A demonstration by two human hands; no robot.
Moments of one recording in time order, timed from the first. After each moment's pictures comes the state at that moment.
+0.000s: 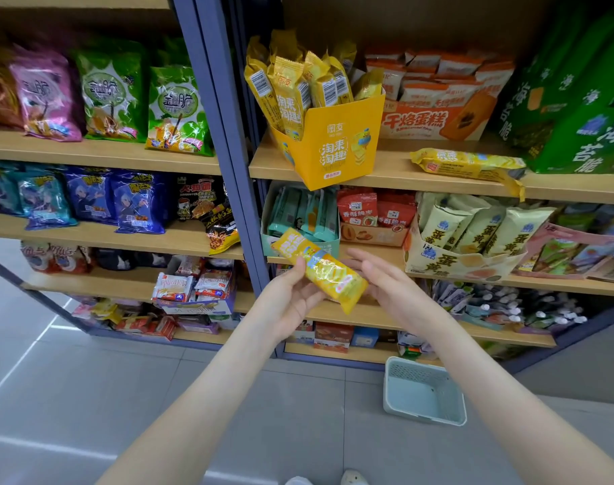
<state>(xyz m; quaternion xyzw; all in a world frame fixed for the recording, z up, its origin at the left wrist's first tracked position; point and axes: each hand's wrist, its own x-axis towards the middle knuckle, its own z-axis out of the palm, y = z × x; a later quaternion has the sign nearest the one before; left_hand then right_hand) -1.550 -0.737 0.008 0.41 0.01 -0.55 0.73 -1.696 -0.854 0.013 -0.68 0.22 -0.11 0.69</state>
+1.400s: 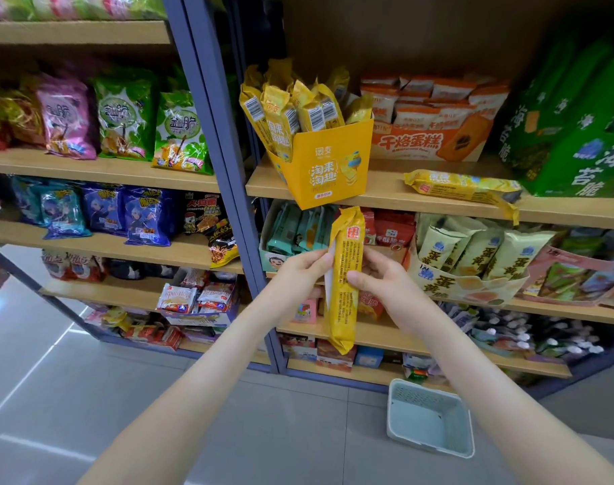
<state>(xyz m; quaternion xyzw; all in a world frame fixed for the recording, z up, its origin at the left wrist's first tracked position) -1.562 -0.770 0.050 0.61 -0.32 -0.43 0.58 -1.691 -0.885 0.035 -0.70 0.21 -0.17 0.66</state>
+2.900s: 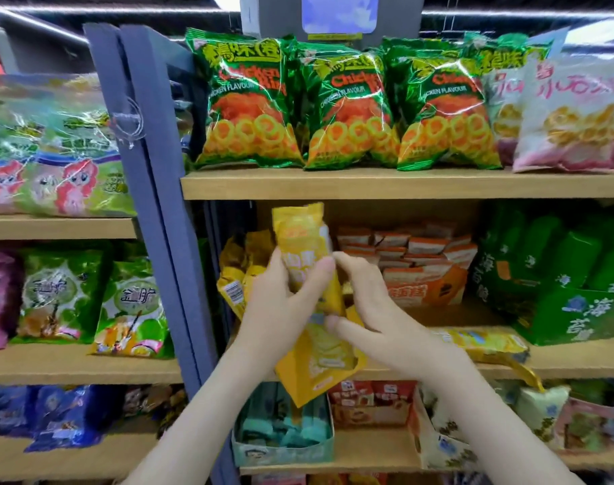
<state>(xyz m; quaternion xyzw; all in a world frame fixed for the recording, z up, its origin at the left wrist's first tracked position) -1.450 -0.869 0.204 0.56 -0.51 -0.10 0.64 -1.580 -0.968 0.190 -0.93 0.06 -0.31 0.21</state>
